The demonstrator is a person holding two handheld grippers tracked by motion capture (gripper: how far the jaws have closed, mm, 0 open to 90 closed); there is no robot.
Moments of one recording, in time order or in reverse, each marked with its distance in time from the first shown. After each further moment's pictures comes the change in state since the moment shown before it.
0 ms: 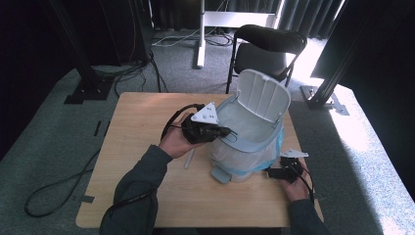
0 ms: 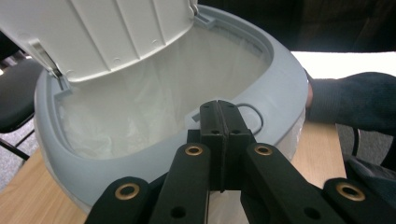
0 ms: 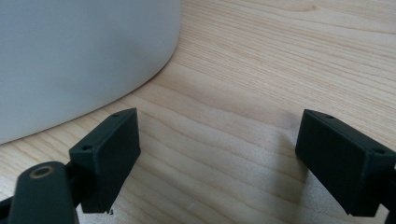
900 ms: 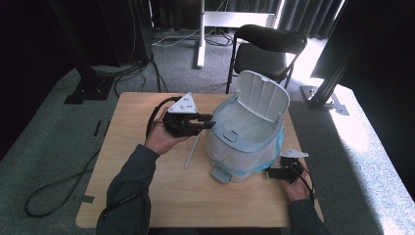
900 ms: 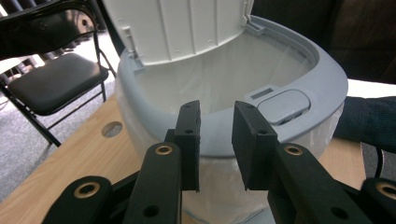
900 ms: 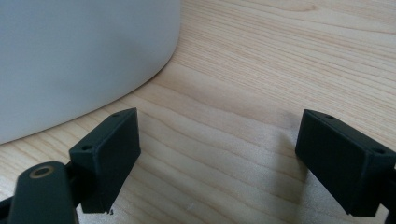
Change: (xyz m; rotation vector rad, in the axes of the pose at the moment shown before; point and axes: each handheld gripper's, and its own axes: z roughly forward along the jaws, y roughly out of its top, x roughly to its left) left arm 0.022 -0.024 -0.038 -0.067 0.108 -0.117; right arm 0.000 0.000 0.000 0.001 0.001 0.000
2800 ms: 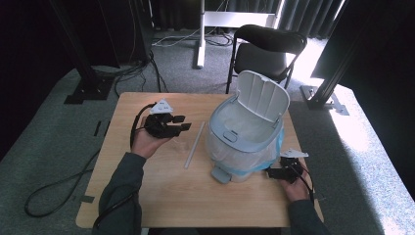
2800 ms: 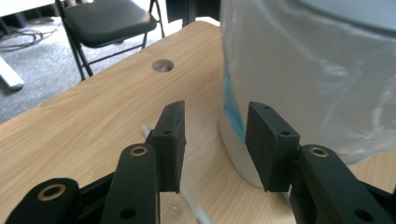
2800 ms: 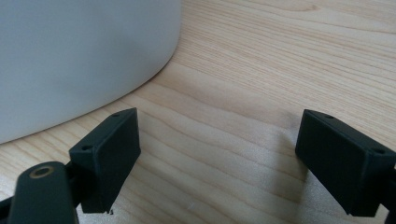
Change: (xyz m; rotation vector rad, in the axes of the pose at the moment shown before) left arm 0.047 -0.080 -0.002 0.073 0.161 -0.253; right arm 0.000 0.000 0.000 -0.001 0.000 0.000
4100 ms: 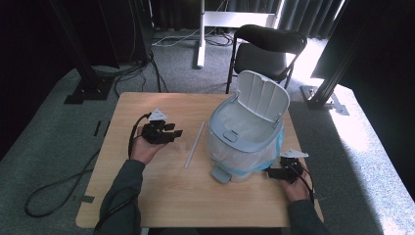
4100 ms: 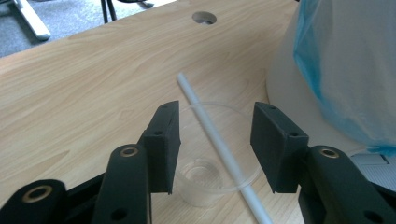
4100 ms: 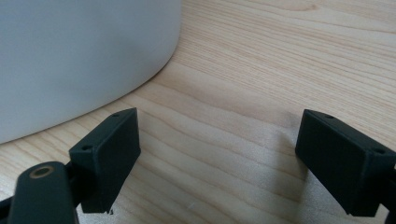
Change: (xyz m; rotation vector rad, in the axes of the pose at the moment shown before) left arm 0.028 -0.054 0.025 0.075 0.104 -0.121; right arm 0.000 0.000 0.000 0.001 -0.001 0.002
